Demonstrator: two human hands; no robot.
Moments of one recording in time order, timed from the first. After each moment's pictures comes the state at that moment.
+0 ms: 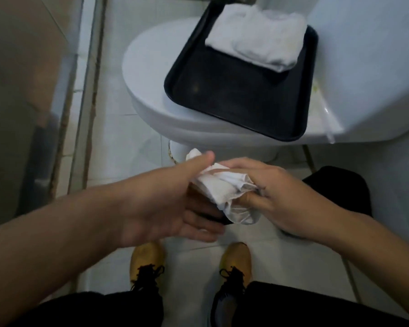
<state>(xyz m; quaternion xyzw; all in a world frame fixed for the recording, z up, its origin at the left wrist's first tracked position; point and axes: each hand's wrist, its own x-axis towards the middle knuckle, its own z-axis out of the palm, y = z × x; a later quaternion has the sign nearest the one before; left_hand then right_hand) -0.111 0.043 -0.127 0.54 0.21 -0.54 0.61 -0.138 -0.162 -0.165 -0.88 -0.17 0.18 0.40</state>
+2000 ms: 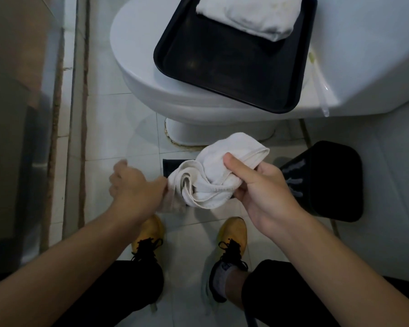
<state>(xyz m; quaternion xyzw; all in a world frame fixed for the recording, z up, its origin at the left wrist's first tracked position) -0.143 0.061 -0.195 0.83 0.31 -0.22 0.41 -0.174 -0.122 -0.177 -0.49 0.35 0.13 0.79</state>
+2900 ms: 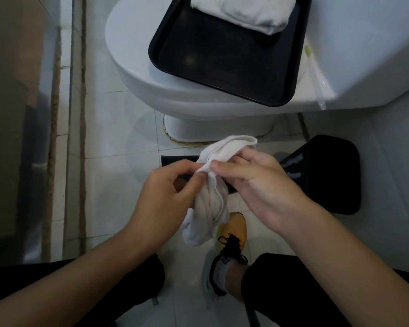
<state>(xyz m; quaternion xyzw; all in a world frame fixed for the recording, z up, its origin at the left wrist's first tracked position) -0.177 0.035 -0.175 0.79 -0.01 -0.19 0.59 -0.179 -0.133 -0.158 -0.52 0.26 0.21 0.79</state>
